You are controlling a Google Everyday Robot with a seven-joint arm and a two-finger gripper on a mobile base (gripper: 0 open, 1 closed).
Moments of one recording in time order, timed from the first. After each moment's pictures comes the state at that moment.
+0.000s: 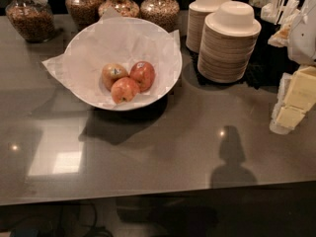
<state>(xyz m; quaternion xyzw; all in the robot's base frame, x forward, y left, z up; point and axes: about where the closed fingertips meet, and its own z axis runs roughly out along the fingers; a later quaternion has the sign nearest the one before) 0.438 -0.217 0.976 -0.60 0.78 -0.03 0.16</state>
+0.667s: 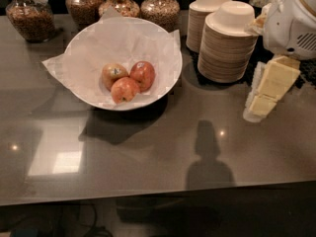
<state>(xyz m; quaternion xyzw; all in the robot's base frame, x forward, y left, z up) 0.456 -0.176 0.988 -0.62 0.75 -0.02 0.20</state>
